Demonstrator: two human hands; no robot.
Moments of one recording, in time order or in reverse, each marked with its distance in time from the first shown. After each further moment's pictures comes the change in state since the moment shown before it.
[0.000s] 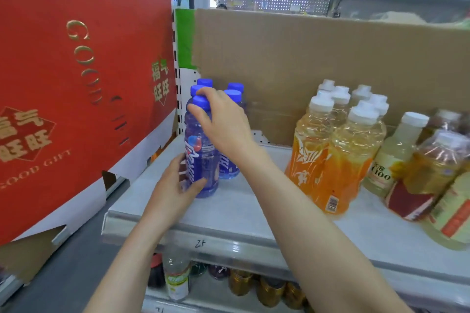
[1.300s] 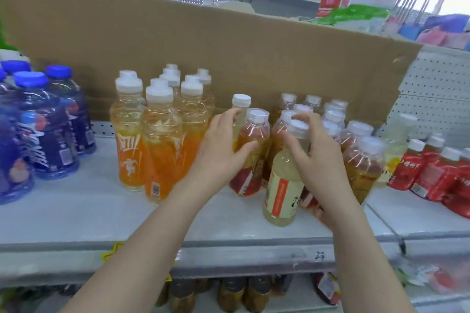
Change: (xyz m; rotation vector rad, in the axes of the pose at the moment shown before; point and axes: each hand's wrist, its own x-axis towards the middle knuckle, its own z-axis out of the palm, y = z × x) left_hand -0.024 0.207 0.335 0.119 -0.155 0.478; right_hand -0.221 0.232 -0.335 -0.152 0.249 0.389
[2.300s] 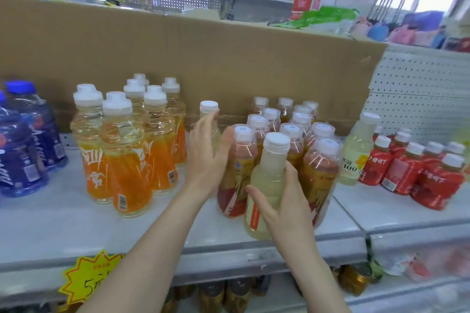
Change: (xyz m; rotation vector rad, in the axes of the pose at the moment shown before) left_hand 0.011 0.009 0.053 -0.195 0.181 0.017; right_hand -0.069 0.029 0.000 0.125 -0.038 0.261
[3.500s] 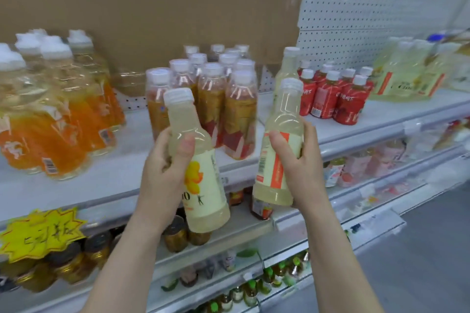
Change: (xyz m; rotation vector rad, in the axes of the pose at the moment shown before) left_hand -0.143 0.079 0.007 -0.535 -0.247 -0.257; right_hand -0.067 0.049 -0.117 0.340 0.264 0.172
